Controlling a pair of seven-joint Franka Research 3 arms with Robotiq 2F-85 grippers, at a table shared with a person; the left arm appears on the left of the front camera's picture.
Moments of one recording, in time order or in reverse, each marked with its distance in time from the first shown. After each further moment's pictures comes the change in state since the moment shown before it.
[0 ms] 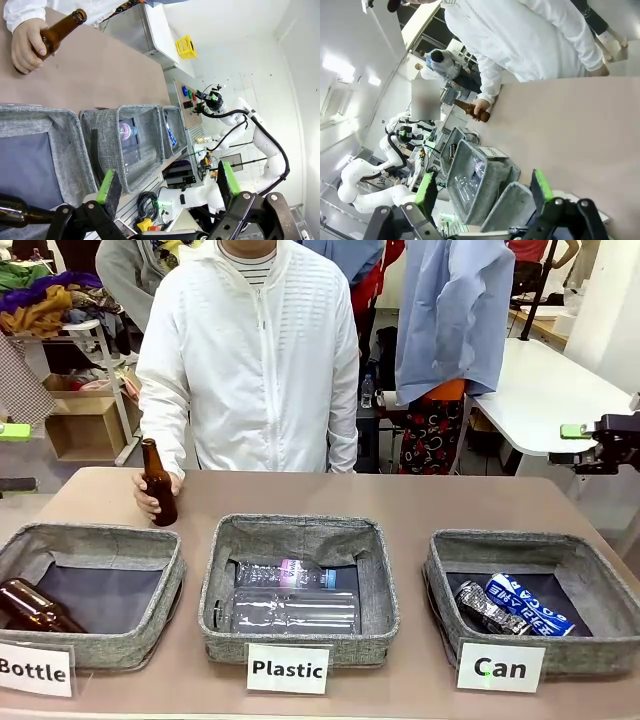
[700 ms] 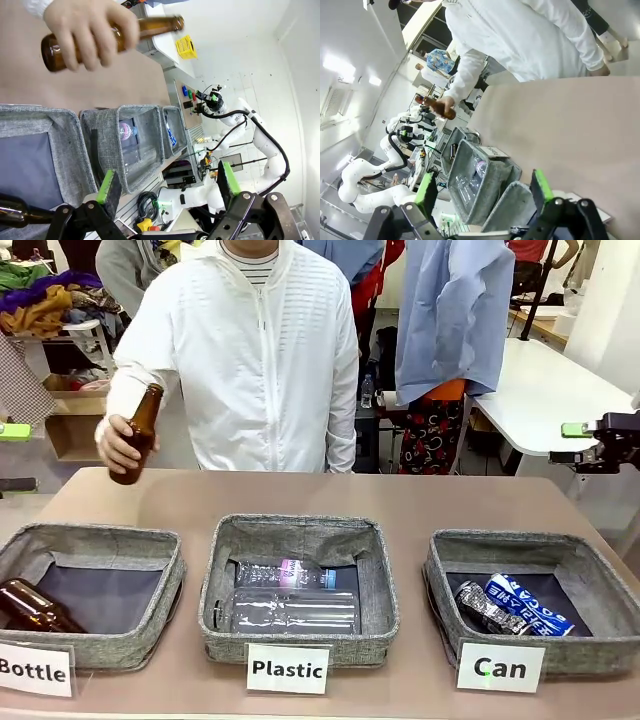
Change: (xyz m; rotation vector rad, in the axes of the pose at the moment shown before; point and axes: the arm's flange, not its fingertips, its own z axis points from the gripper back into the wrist) left arm 0.000 0.000 0.000 0.000 0.000 0.000; right arm -0.003 0.001 0.000 0.002 -0.001 -0.004
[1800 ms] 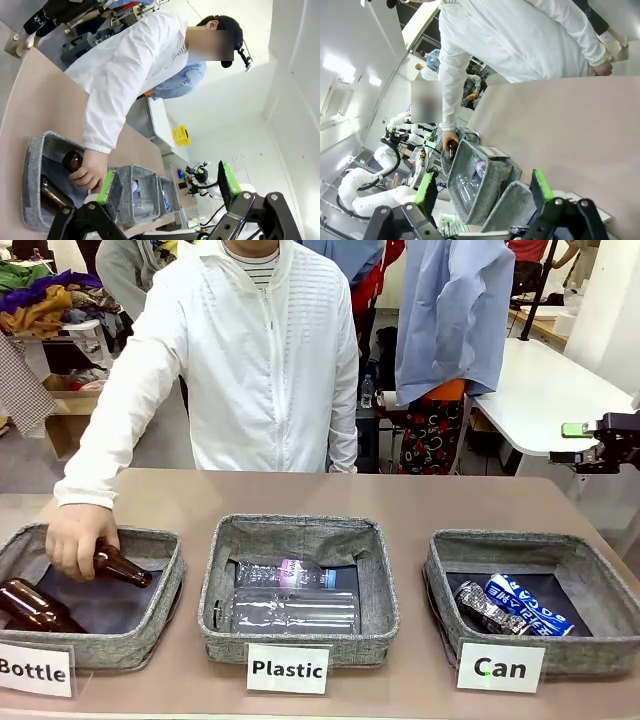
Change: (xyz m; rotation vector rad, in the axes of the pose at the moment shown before) left arm -0.036 -0.009 0.223 -0.015 -0.491 0.038; right arm 0.000 0.000 0.000 0.000 0.000 0.000
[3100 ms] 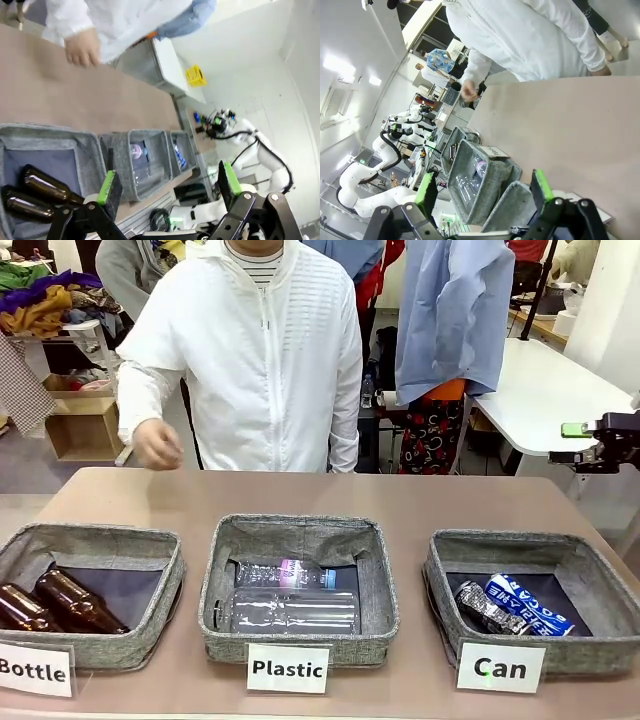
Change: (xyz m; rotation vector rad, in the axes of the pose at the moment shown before) left arm -0.026 -0.031 -0.148 0.064 0.352 -0.122; right arm 0.000 0.000 -0.001 0.001 0.001 0.000
